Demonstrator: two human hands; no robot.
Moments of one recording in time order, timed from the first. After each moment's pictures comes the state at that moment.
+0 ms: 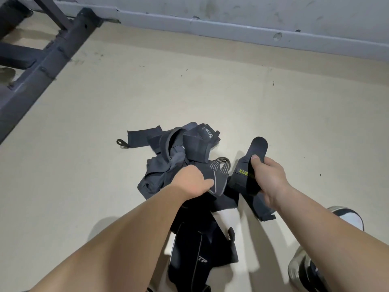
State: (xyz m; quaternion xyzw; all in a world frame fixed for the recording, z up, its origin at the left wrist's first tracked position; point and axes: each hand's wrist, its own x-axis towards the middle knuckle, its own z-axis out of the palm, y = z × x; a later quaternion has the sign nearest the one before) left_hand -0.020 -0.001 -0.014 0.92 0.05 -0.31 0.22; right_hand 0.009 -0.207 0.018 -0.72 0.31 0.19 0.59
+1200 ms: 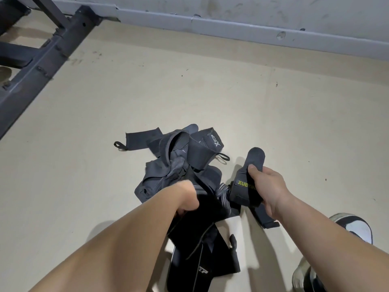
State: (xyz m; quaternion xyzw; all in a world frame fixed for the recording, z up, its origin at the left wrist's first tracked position) left_hand -0.022 0.017 -0.031 0.84 0.15 -0.47 0.23; right_hand 0.009 -0.203 0.009 -0.68 0.32 0.24 0.61
